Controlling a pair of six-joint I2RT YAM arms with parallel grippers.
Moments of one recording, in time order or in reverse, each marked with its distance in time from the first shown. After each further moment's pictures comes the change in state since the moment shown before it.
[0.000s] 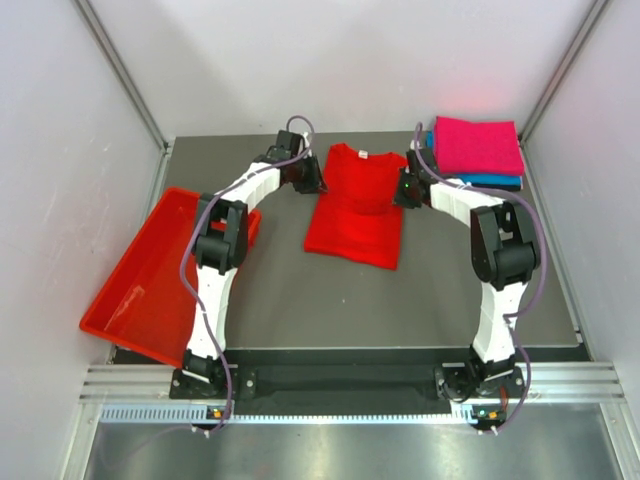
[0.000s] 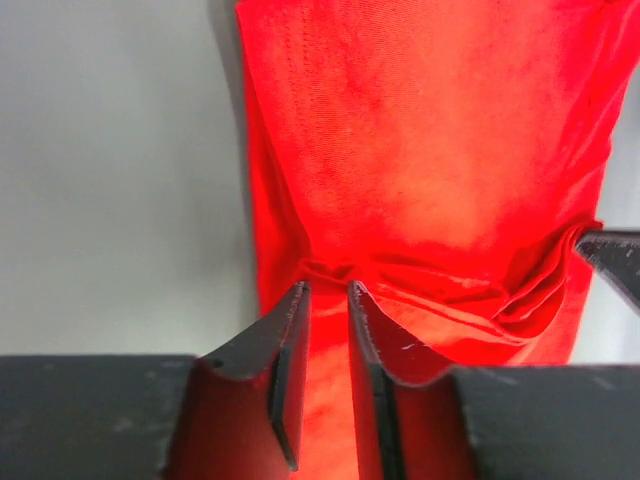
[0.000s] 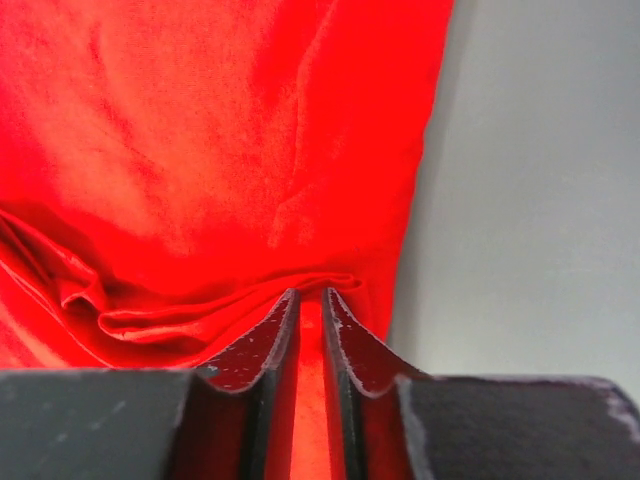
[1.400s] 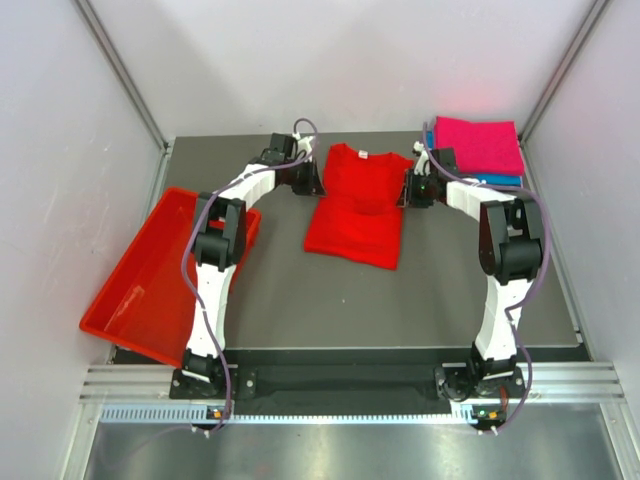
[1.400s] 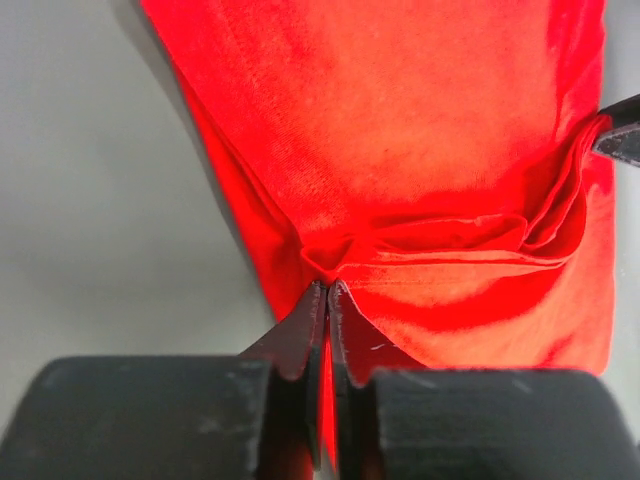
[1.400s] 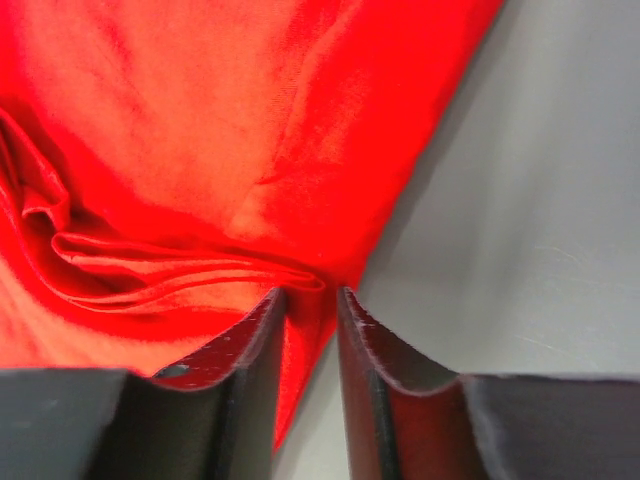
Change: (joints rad) left arm 0.044 0.041 0.000 0.018 0.229 0.259; right arm -0.121 0.034 -0.011 0.031 -0.318 -0.288
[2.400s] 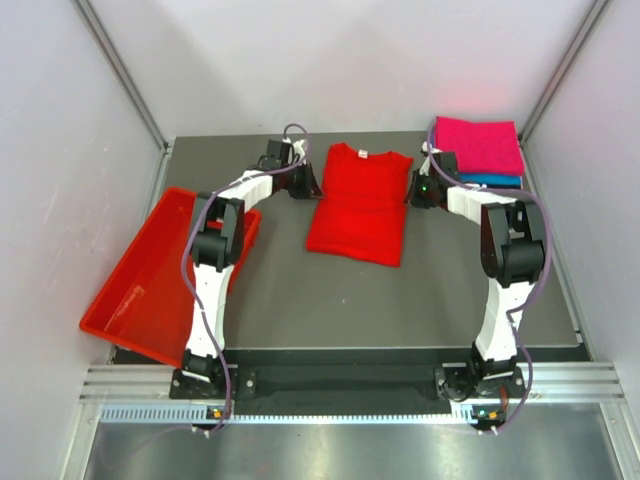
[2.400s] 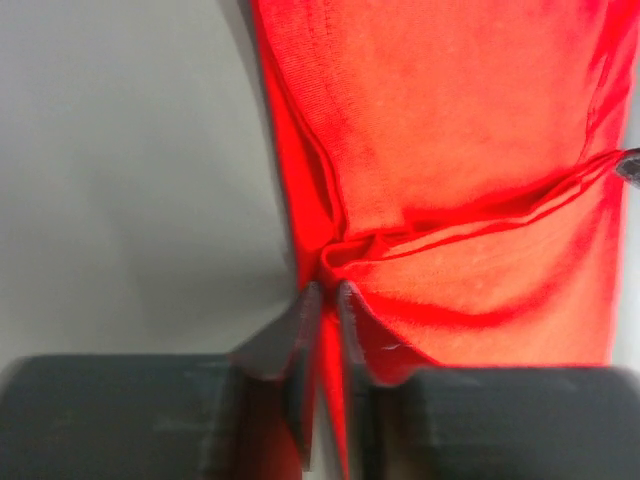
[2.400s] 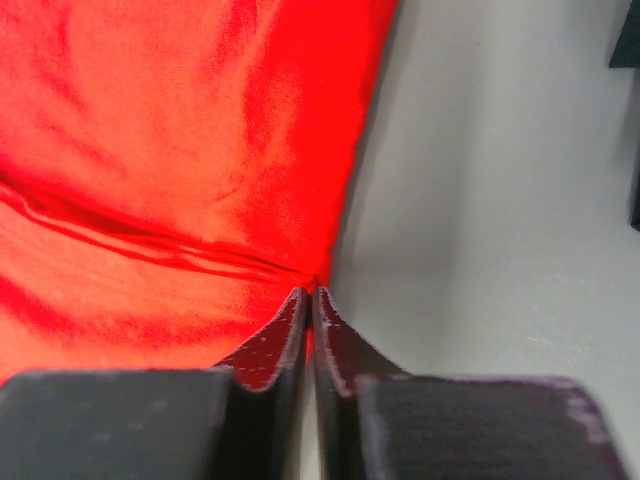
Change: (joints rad) left arm 0.015 -0.019 -0.109 0.137 -0.057 -0.137; right arm 0.000 -0.029 -0.075 0.116 0.135 0.101
